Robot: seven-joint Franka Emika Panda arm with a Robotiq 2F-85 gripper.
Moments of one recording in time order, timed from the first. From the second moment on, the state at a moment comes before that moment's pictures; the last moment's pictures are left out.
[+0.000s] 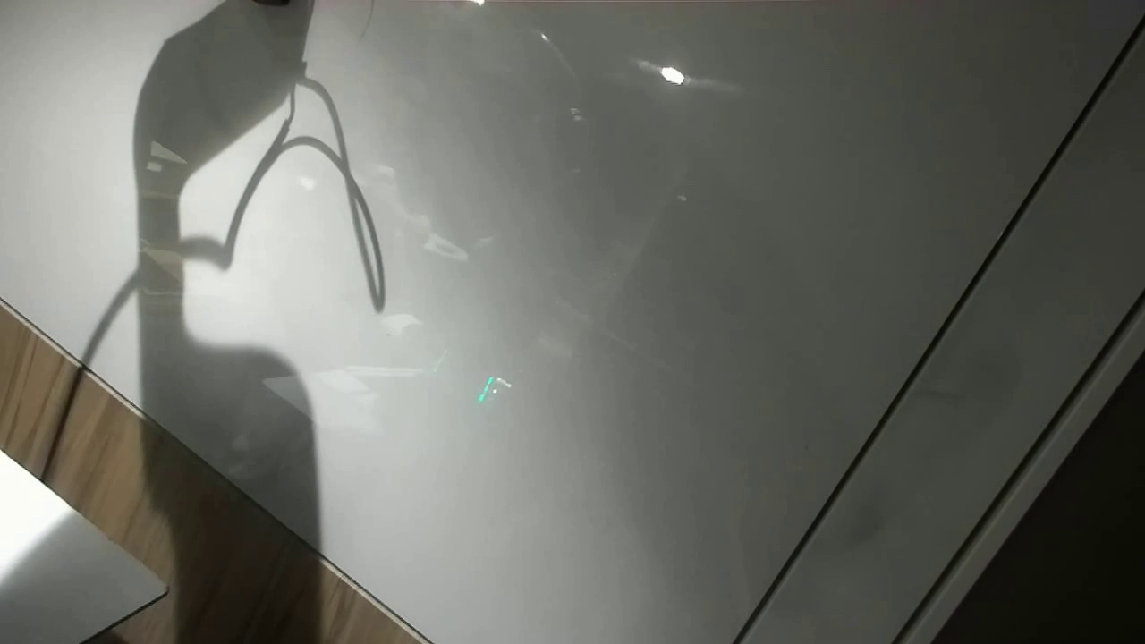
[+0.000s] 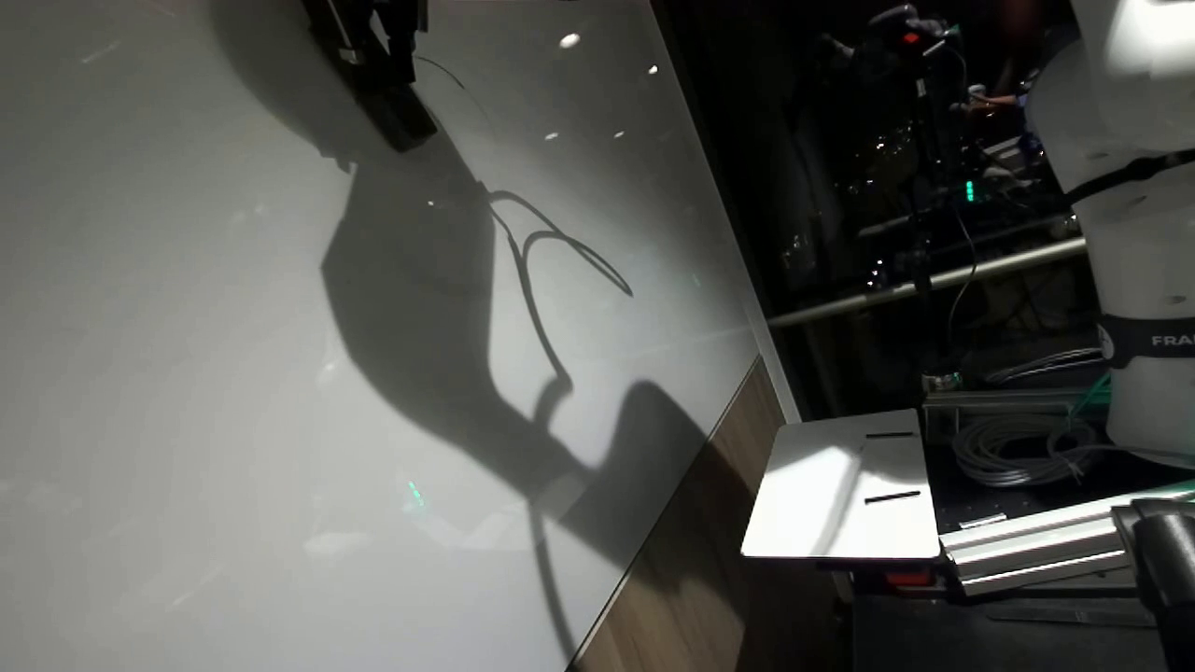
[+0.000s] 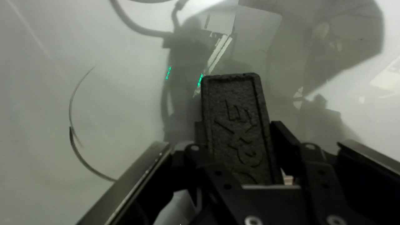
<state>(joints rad) 0.11 -0.13 0.37 -1.53 -0.49 1.86 0.48</state>
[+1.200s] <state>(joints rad) 0.05 -0.19 0.14 -1.60 -0.44 1.77 0.42</state>
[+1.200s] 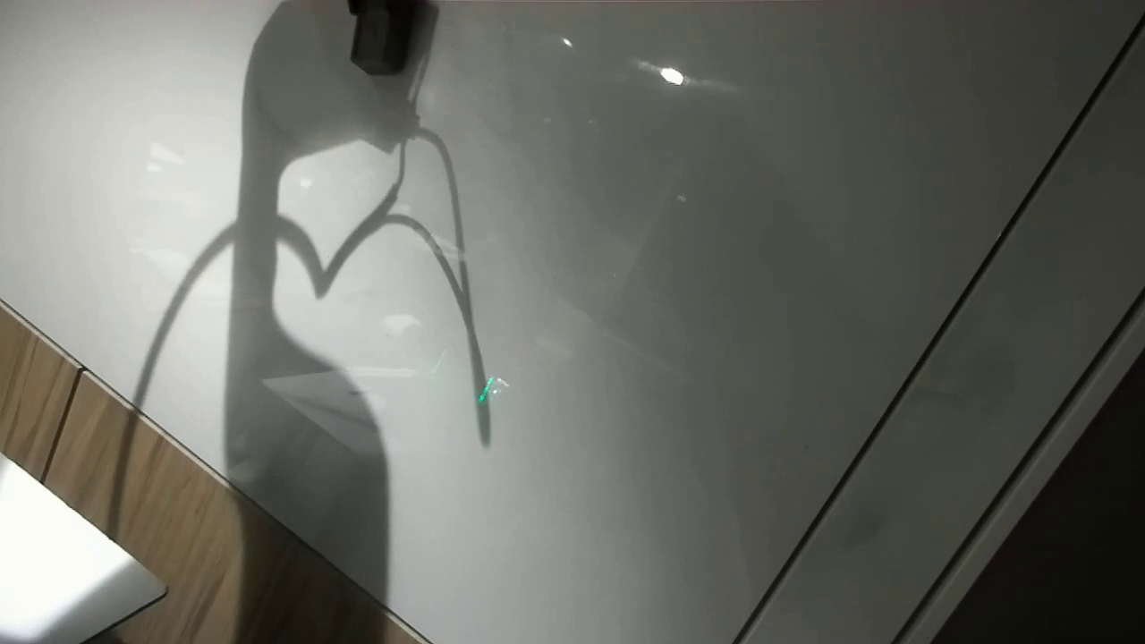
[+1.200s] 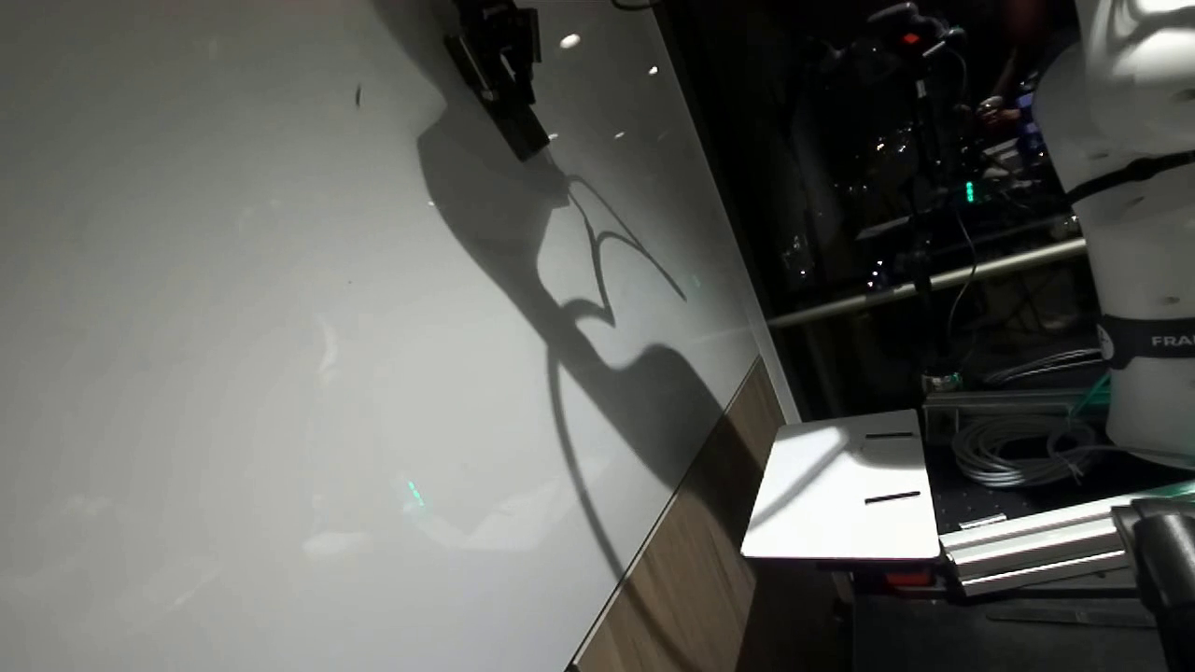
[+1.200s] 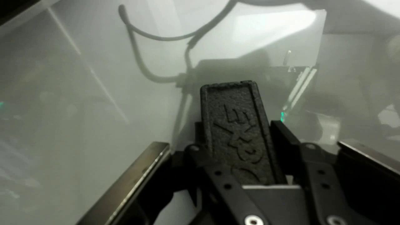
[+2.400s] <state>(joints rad) 0.14 -0.46 0.33 -1.78 -0.24 1.84 0.46</state>
